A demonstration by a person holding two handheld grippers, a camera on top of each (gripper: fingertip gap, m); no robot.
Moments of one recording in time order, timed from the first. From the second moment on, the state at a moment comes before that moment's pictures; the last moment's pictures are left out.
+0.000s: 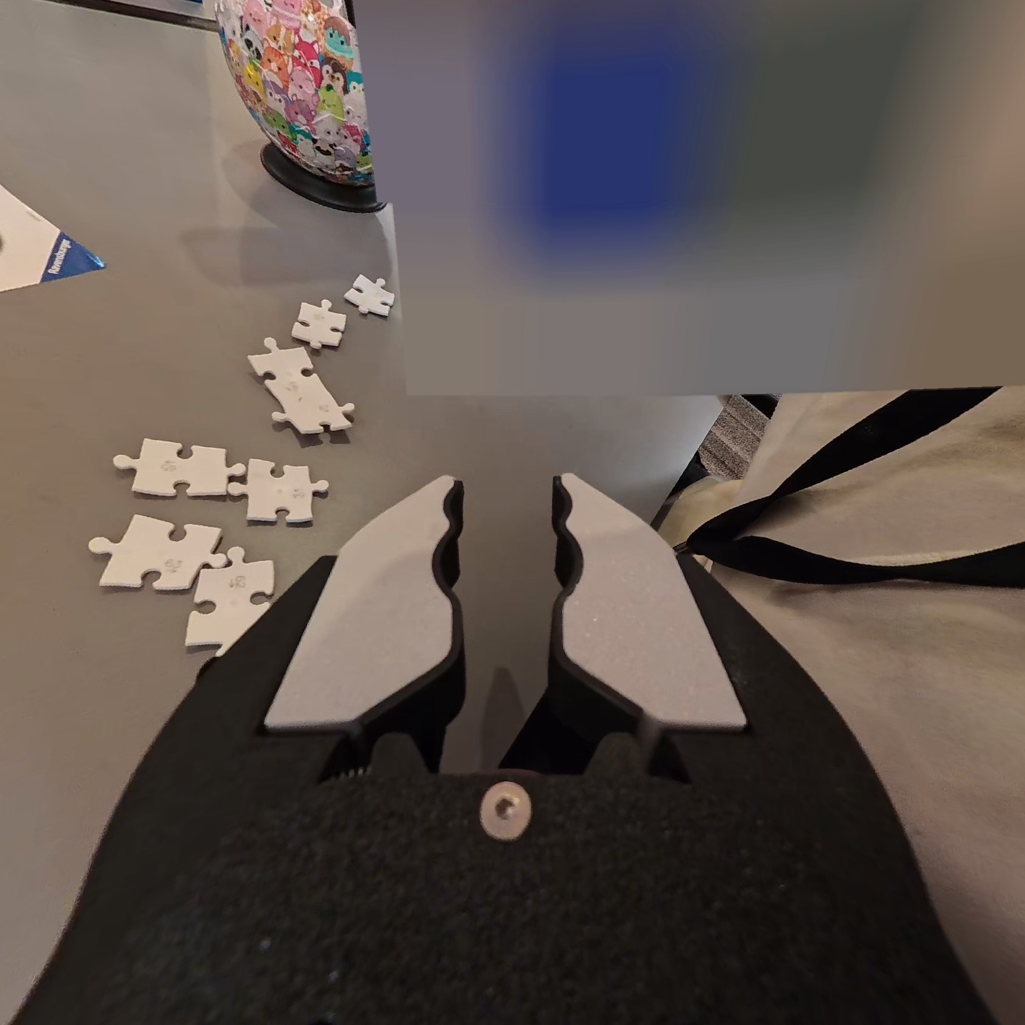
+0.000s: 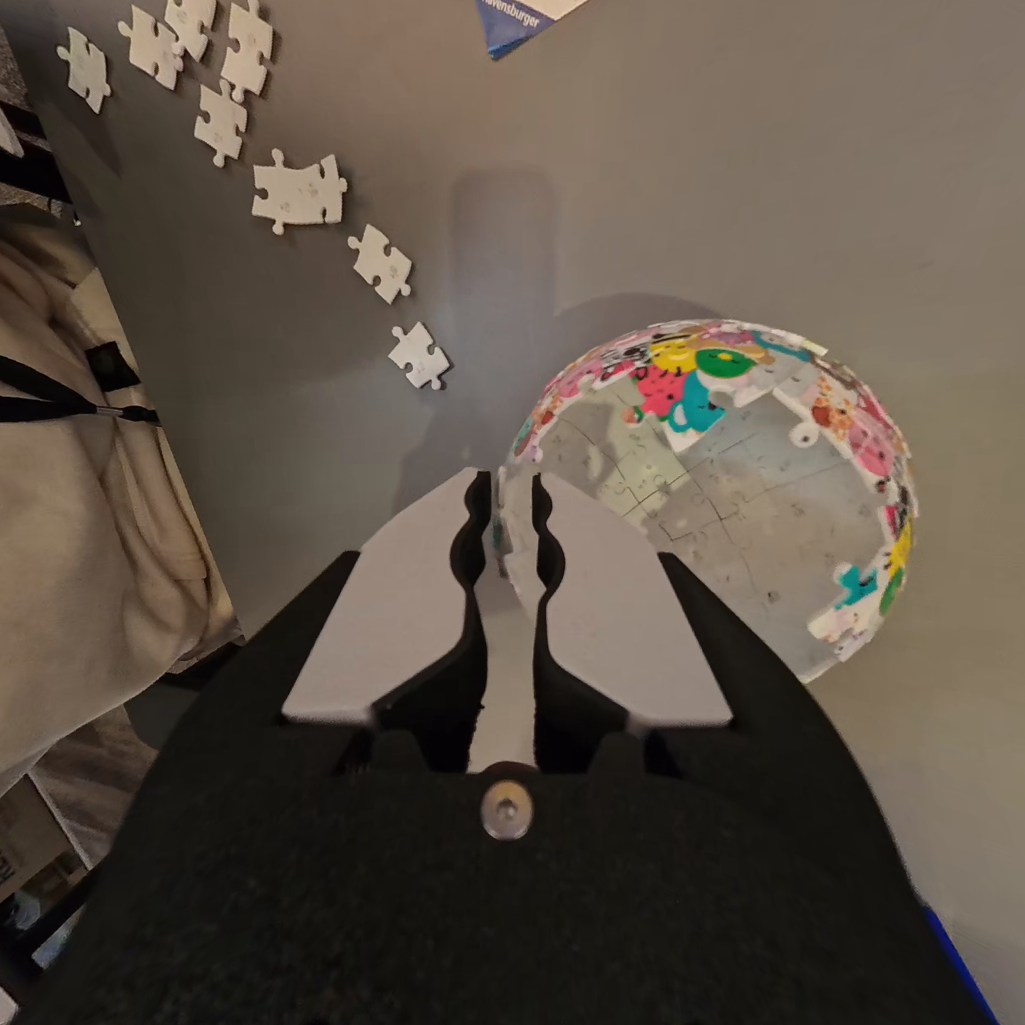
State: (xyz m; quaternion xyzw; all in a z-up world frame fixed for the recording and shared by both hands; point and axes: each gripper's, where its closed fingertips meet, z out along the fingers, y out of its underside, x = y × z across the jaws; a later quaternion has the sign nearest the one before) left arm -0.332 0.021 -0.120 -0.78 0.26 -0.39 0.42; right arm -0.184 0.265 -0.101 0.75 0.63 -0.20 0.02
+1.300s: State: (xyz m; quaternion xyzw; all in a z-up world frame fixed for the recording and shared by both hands) left arm -0.330 0.018 -0.122 -0.78 0.27 -0.38 0.42; right arm -0.179 0.267 -0.107 0.77 0.61 -0.19 0.02
